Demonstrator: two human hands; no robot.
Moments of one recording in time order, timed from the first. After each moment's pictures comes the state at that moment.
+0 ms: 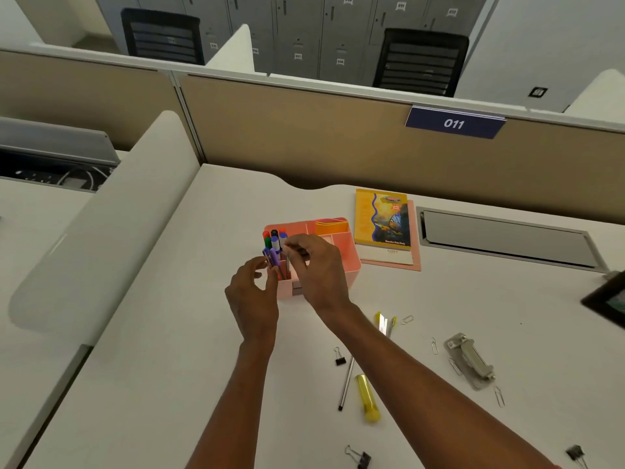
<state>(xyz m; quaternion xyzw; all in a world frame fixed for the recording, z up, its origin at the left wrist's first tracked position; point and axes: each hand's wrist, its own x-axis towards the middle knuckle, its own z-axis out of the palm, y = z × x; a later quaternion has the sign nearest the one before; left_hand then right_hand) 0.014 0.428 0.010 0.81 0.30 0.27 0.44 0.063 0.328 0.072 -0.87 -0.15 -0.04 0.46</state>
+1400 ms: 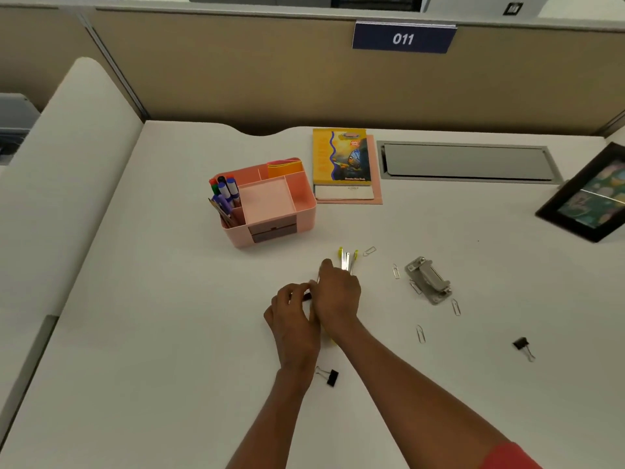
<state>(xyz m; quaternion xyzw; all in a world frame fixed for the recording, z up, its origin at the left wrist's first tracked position) -0.101 0.284 -0.049 0.91 0.19 0.07 0.37 -0.027 0.217 -0.035 -0.99 0.02 0.09 0.14</state>
